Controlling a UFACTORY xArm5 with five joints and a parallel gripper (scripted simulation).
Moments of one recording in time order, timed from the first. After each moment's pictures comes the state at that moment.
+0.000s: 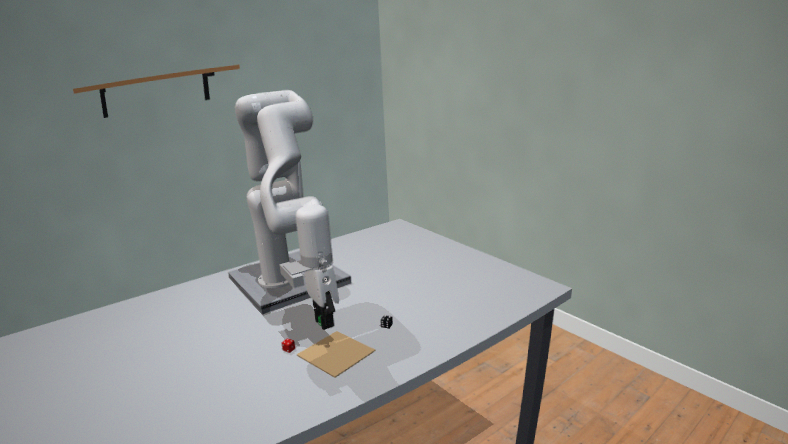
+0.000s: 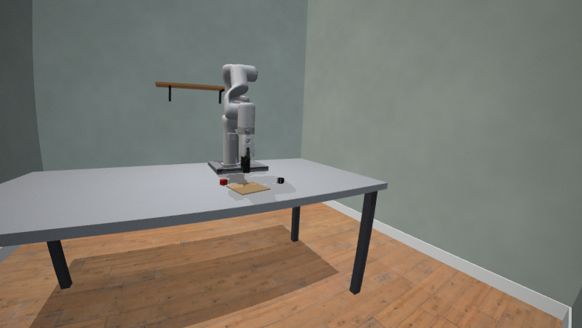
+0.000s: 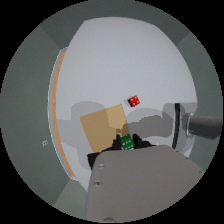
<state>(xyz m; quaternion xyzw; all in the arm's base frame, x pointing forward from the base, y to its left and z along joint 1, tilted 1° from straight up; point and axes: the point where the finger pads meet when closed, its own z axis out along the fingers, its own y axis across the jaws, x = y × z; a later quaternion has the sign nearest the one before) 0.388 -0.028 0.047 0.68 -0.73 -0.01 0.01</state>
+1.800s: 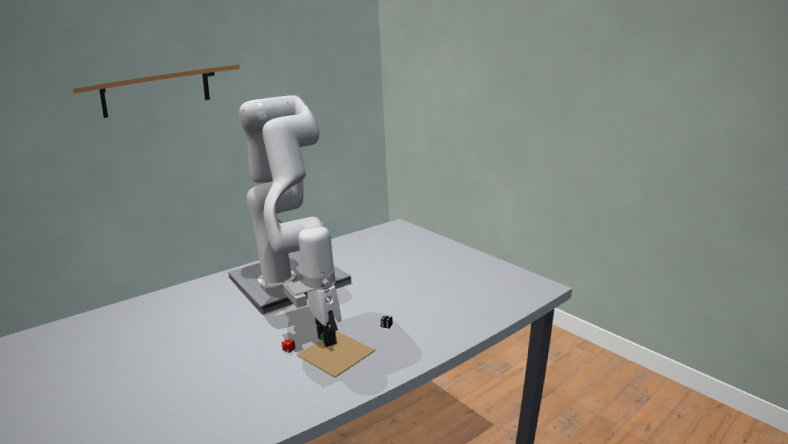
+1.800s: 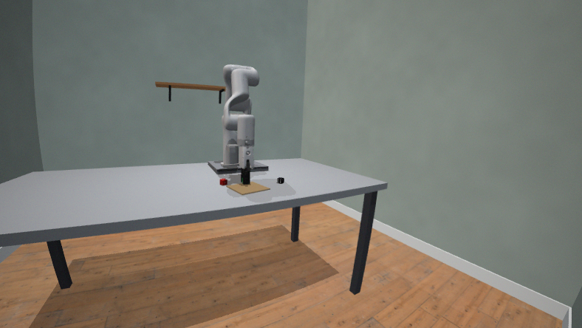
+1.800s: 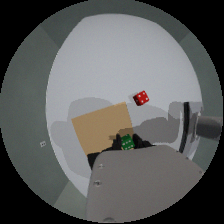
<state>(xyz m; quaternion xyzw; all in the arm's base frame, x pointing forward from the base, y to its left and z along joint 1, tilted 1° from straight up) 0.388 -0.028 -0.005 0.68 -0.73 -0.01 0.01</state>
